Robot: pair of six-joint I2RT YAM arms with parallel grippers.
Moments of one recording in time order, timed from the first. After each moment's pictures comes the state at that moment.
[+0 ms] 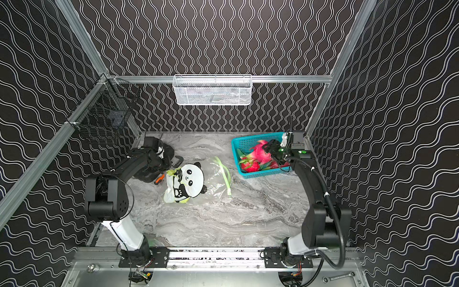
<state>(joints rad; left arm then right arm) -0.02 1.77 1.31 -0.68 0.14 -0.30 -0.02 1.57 1.31 -0.52 -0.41 0.68</state>
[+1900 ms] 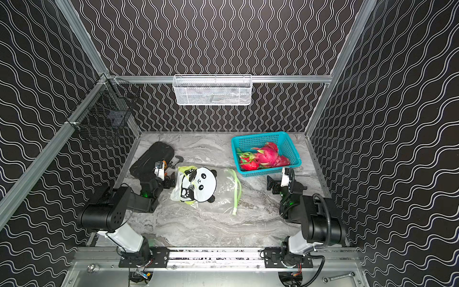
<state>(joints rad) -0.06 1.66 0.37 0.90 -0.08 0.09 -0.12 1.52 0.24 0.98 -0.21 0.09</state>
